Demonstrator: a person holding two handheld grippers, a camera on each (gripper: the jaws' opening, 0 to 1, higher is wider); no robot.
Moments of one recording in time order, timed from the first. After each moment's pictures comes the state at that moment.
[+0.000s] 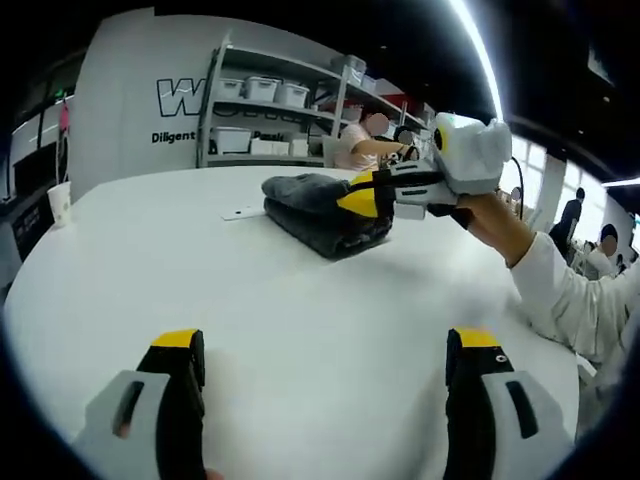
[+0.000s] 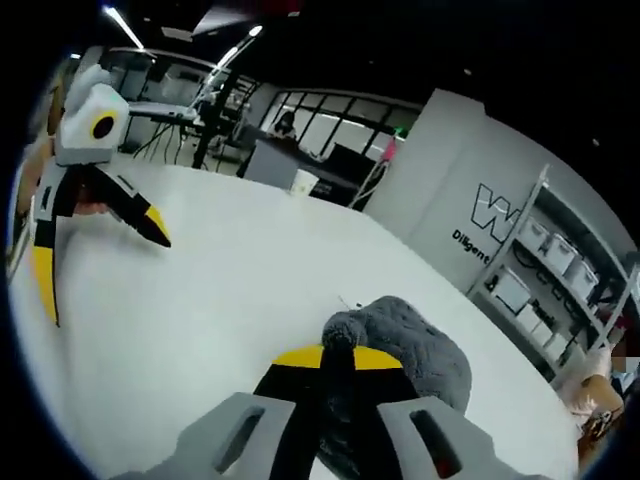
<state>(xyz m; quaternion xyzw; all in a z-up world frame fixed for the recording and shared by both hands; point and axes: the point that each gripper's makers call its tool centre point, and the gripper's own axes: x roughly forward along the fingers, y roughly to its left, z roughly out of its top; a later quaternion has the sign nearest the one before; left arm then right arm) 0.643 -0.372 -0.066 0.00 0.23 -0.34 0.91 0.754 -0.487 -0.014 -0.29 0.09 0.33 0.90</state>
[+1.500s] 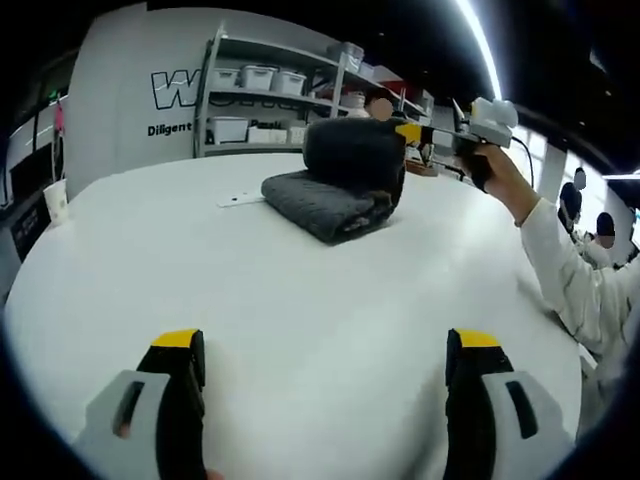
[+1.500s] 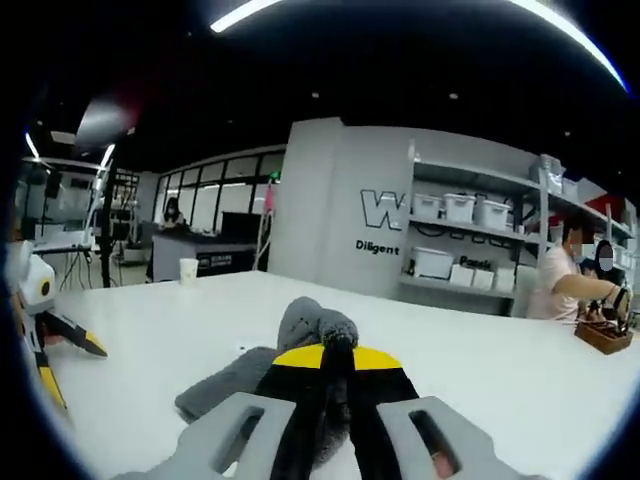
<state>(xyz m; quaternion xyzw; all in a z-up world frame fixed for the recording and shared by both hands) 0.640 -0.373 -0.078 0.01 0.26 -0.34 0.90 0.770 -0.638 0.068 -0.07 0.02 0.15 0.99</state>
